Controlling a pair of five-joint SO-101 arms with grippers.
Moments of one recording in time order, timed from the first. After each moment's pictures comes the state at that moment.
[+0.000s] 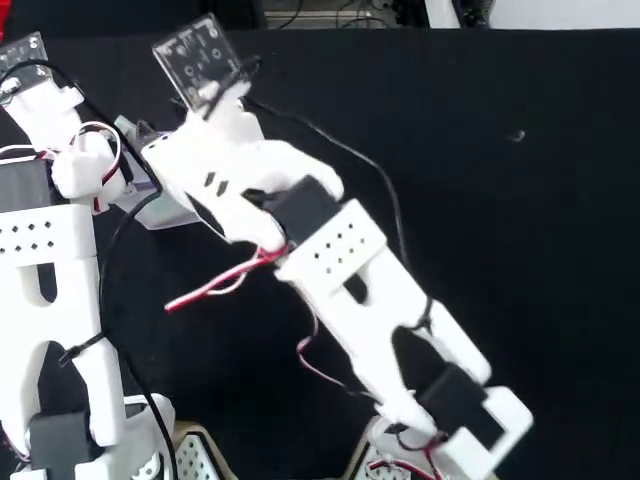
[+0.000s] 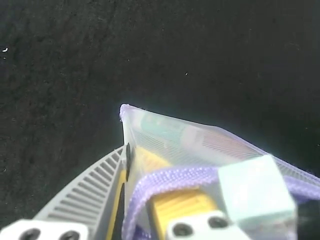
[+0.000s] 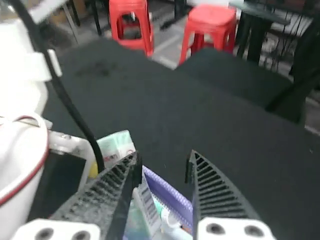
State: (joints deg) left arm -13.5 -19.1 1.6 83.6 13.9; right arm -43.3 -5.6 -9.2 49.7 -1.9
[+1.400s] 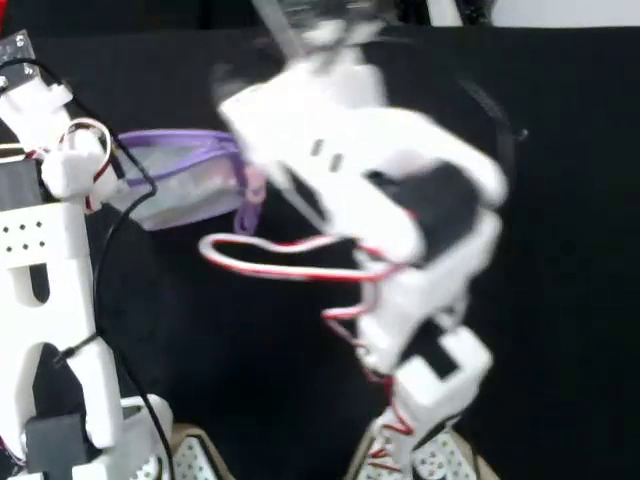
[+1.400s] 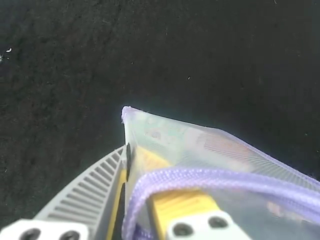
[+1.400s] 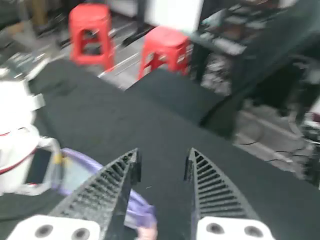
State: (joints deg) left arm -15.7 -19.1 1.8 82.5 14.0; right arm -32.0 11.6 -82.0 99.5 3.8
